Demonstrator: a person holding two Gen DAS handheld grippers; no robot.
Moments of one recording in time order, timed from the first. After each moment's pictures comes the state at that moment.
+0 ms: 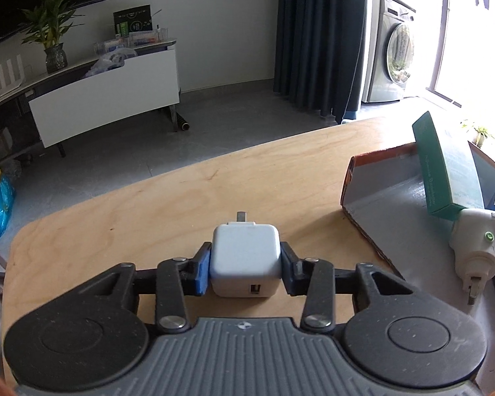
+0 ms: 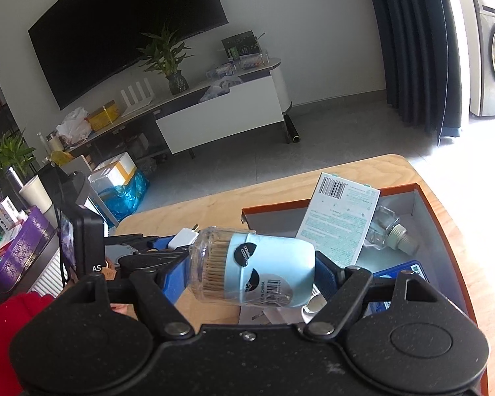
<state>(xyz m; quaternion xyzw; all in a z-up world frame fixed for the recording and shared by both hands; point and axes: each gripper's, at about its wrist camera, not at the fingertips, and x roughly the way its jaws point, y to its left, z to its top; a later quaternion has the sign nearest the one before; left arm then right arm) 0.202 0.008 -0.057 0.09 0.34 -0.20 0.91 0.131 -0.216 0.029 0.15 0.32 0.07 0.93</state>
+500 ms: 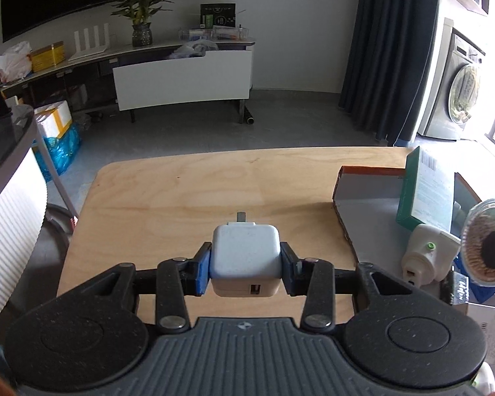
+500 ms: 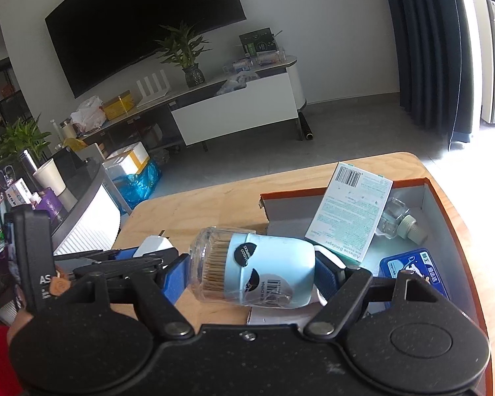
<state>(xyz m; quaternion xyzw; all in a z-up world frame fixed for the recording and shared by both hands) 0.118 0.005 -0.003 0.01 0.36 -0.07 0.93 0.111 -0.202 0.028 0.13 0.33 0.10 0.93</state>
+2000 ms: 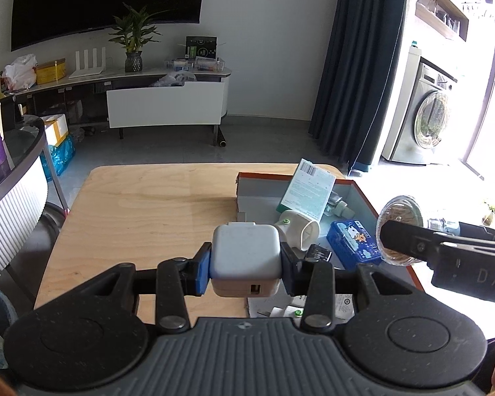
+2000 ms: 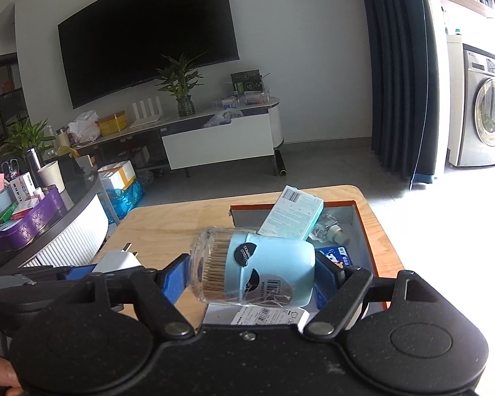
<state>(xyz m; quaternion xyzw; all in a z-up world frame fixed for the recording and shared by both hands) 0.007 -0.056 0.041 -0.02 0.31 -0.09 0.95 -0.009 -0.243 0.066 0.08 0.26 0.06 0.96</state>
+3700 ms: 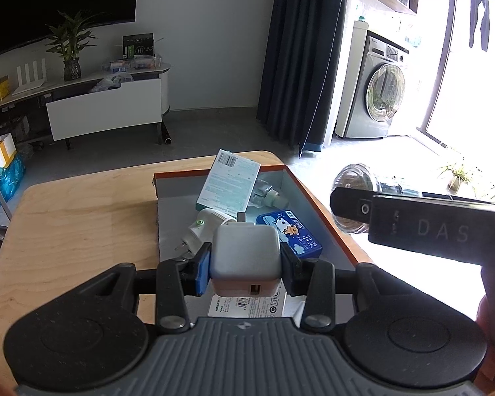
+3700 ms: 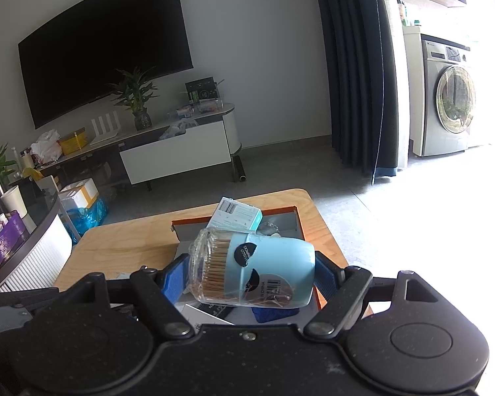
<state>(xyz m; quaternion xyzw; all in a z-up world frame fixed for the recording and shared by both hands) 0.019 -0.124 0.033 0.02 0.32 -0.17 0.93 -0.003 -0.296 0.057 0.10 0.26 -0.01 0.96</state>
